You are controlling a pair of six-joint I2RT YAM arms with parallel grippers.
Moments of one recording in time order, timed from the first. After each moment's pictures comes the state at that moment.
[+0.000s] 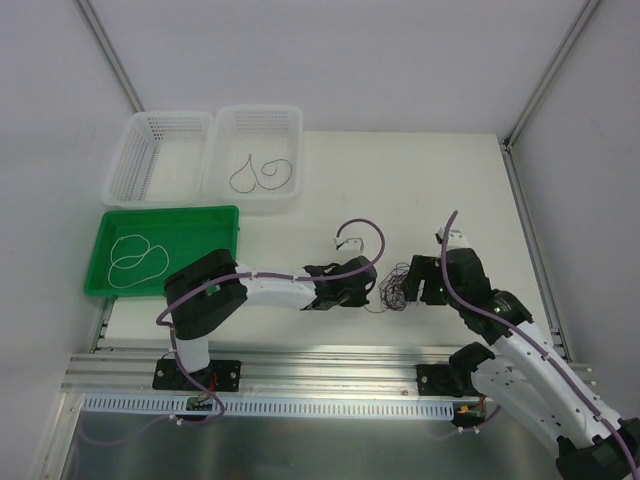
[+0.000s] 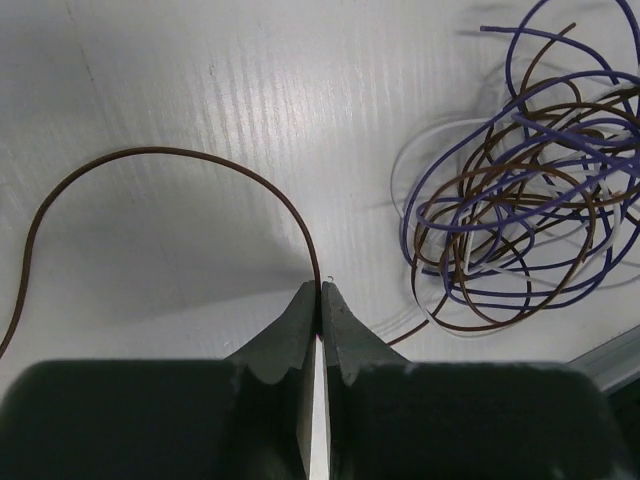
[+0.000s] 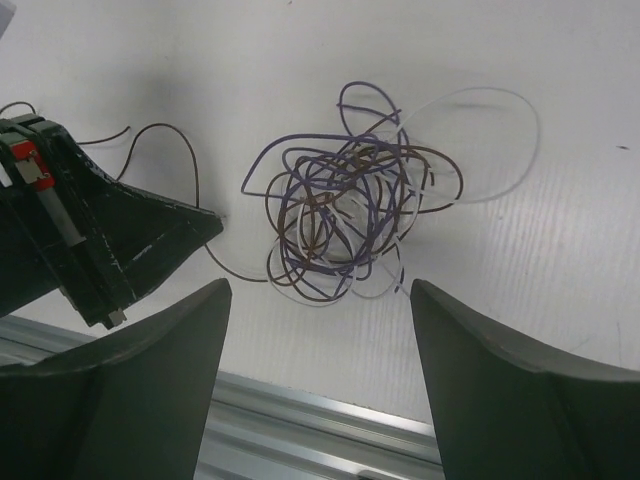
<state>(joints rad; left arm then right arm) -1.14 1.83 1.03 -0.09 -0.26 -0.99 0.52 0.62 0.58 -0.69 0.10 0.48</state>
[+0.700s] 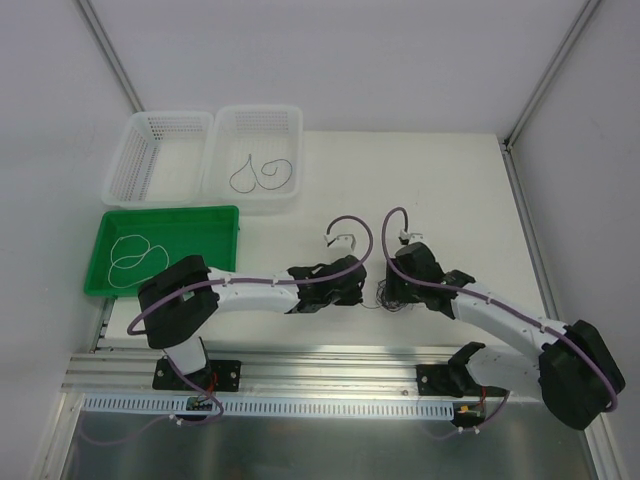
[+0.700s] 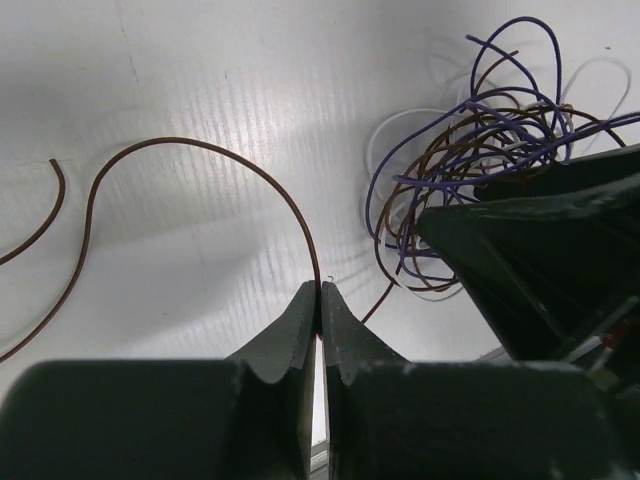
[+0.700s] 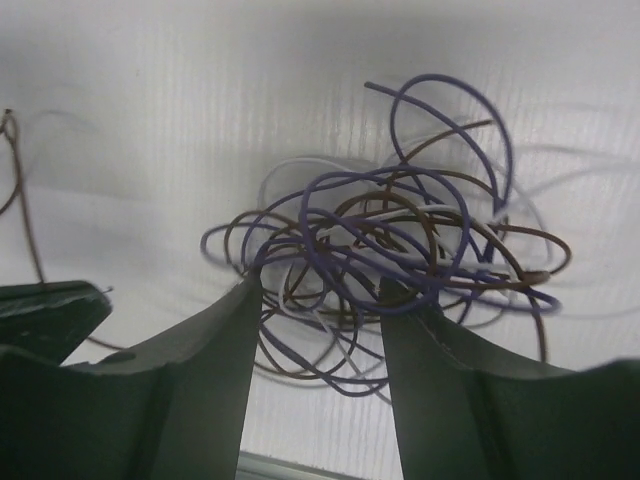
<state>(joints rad) -1.15 1.69 0.95 -0.07 -0.29 -0.99 0.66 1.08 0.54 -0.40 0.16 0.56</state>
